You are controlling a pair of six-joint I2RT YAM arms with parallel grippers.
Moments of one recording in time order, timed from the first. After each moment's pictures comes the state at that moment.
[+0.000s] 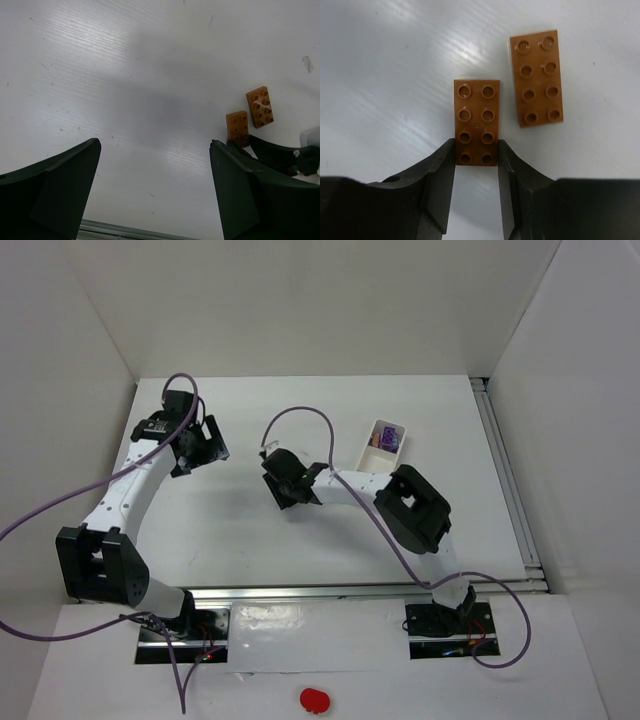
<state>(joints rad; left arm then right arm) -0.09 1.45 1.31 -0.87 -0.15 -0.51 0.91 2.14 1.52 -0.28 0.19 0.27</state>
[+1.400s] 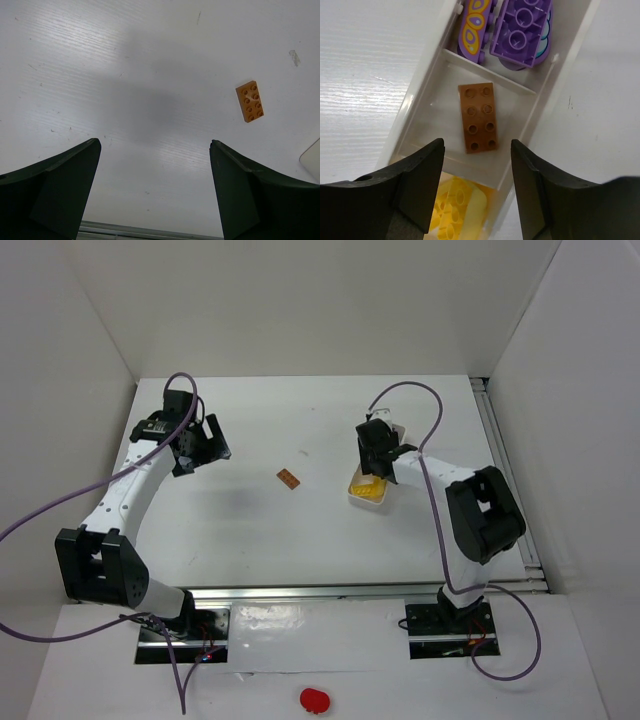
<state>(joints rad) -0.09 1.44 1.31 -0.86 -0.10 -0.50 0.46 1.74 1.09 -0.21 0.46 0.23</state>
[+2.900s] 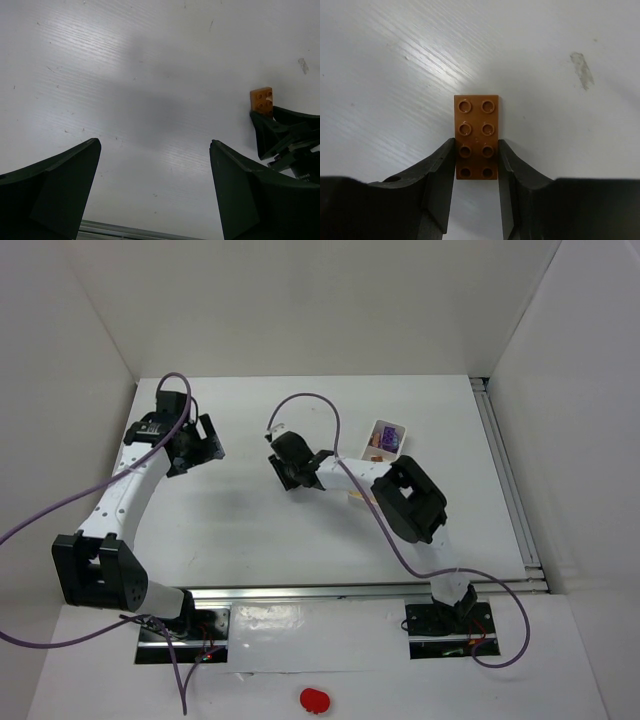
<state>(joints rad) -0.06 1.42 1.30 -0.86 -0.12 -0.48 0.82 2.19 1.56 -0.18 0.18 0.14</state>
